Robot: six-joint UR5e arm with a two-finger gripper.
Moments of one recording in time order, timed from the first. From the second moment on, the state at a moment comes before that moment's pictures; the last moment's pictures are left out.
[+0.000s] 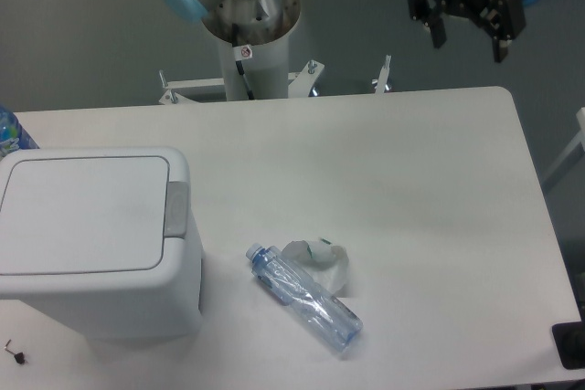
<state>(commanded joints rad) 2.80 -1.50 -1.64 -1.14 1.66 1.56</state>
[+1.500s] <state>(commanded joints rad) 2.49 -1.58 -1.61 -0.99 1.42 0.43</state>
